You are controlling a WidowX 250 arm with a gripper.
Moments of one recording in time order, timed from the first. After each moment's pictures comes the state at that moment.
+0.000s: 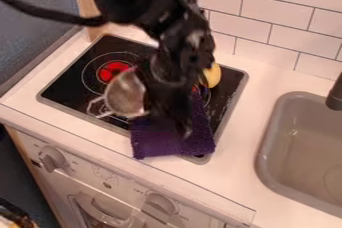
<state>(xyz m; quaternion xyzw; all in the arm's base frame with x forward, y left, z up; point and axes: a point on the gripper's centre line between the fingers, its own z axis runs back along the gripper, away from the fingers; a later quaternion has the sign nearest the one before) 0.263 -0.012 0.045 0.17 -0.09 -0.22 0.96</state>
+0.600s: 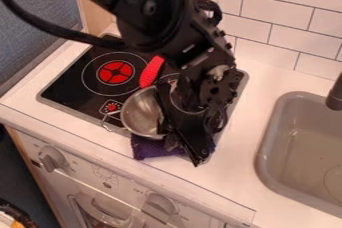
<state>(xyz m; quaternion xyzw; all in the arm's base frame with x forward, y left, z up) 0.248 -0.040 0.032 0.16 -0.07 -0.28 0.95</state>
